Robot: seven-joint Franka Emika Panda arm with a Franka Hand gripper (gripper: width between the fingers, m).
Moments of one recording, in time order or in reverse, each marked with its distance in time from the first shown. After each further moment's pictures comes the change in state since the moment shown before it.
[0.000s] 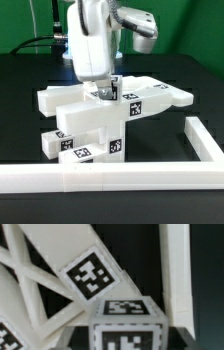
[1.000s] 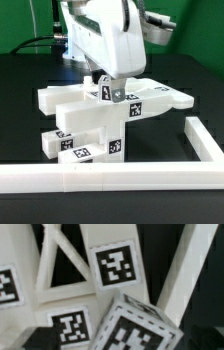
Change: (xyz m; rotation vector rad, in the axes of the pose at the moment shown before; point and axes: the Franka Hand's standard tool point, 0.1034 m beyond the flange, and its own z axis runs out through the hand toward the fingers) arm 0.001 -0.001 -0.002 -0.042 -0.010 -0.569
